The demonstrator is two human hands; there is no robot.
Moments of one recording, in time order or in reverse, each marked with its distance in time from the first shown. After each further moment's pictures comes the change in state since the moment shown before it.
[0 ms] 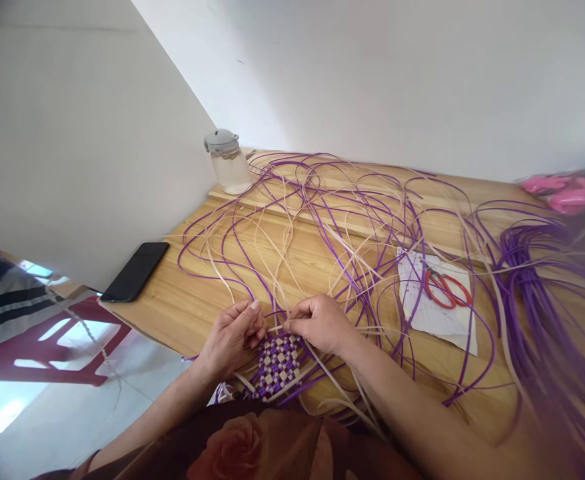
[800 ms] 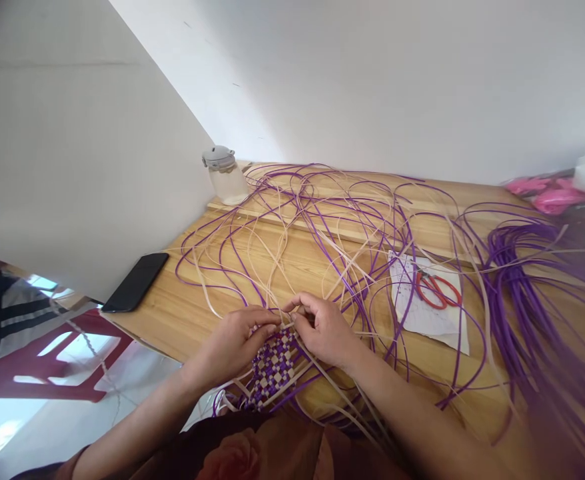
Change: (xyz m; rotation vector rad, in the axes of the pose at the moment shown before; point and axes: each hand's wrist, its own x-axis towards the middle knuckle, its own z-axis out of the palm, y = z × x) left_hand -0.004 0.044 0.019 1.034 -0.222 0.304; right_hand -0.021 0.001 -0.006 0.031 0.133 -0.297
